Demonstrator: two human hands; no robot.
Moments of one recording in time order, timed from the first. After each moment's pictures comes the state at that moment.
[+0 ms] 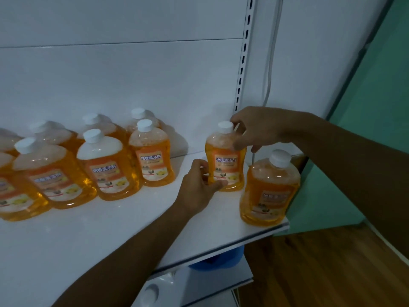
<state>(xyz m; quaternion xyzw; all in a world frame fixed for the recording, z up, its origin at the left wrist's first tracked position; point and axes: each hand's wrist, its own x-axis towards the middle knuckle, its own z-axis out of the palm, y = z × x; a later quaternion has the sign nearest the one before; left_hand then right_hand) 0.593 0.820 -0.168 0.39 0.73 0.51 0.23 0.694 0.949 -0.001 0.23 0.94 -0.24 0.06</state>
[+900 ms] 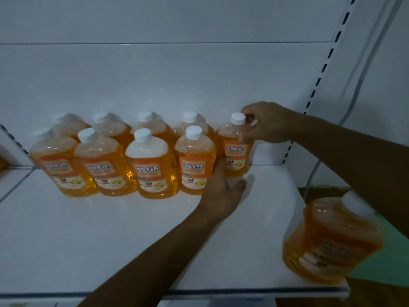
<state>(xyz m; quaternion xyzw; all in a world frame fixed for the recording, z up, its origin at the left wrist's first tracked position) 0.567 0.811 -0.146 0.33 0.77 0.54 0.12 0.567 0.977 -0.019 0.07 0.99 -0.13 -0.03</state>
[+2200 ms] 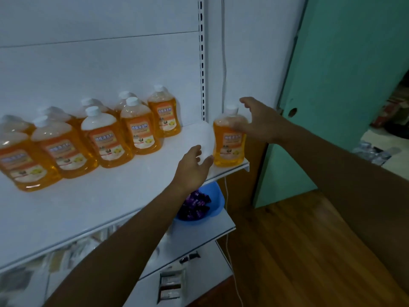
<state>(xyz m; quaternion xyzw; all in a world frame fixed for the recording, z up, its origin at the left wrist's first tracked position) 0.678 0.745 -0.144 0.43 0.73 0.47 0.23 0.824 0.876 -0.043 0.35 0.89 -0.23 -0.19</state>
